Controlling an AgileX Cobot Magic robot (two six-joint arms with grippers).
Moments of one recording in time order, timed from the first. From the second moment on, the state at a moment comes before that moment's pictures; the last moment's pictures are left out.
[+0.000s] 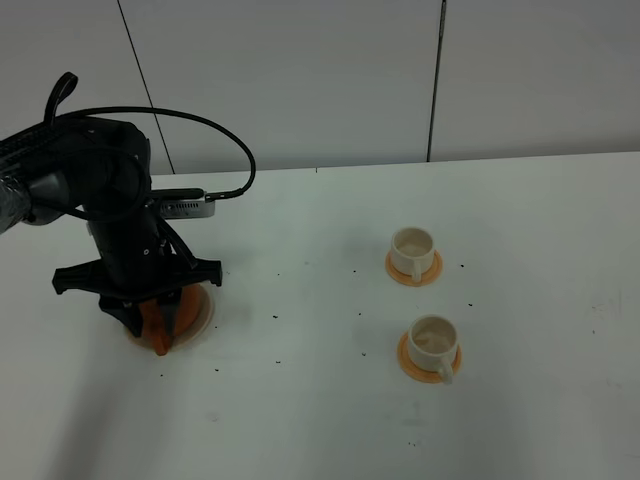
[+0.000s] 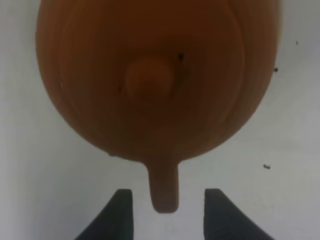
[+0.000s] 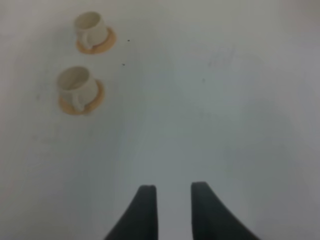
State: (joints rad) left arm -0.23 2.10 -1.59 0.10 1.13 -0.32; right arm 0.04 -0.01 -0.49 0.17 1.07 -0.06
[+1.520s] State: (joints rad) left arm -0.24 2.14 -1.59 0.12 1.10 -0.32; right arm 0.04 -0.01 -0.49 0.16 1.07 -0.05
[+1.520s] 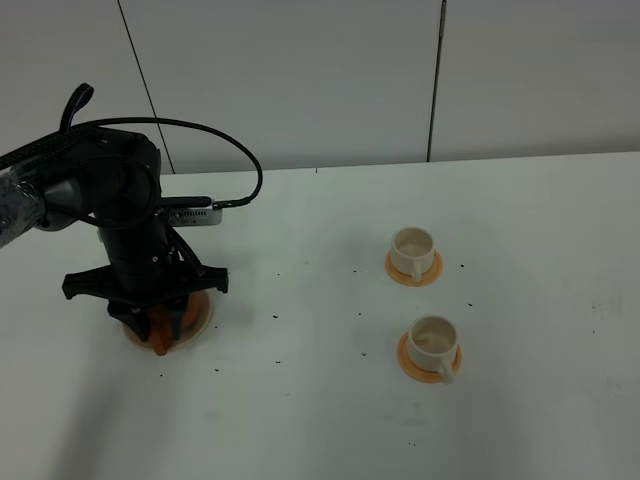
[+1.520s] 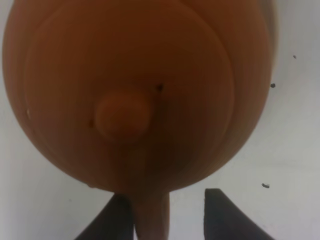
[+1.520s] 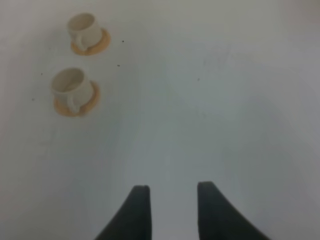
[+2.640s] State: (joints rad) left arm -0.24 2.14 -1.59 0.13 1.10 -0.32; right arm 0.04 -0.01 -0.49 0.16 1.07 -0.05
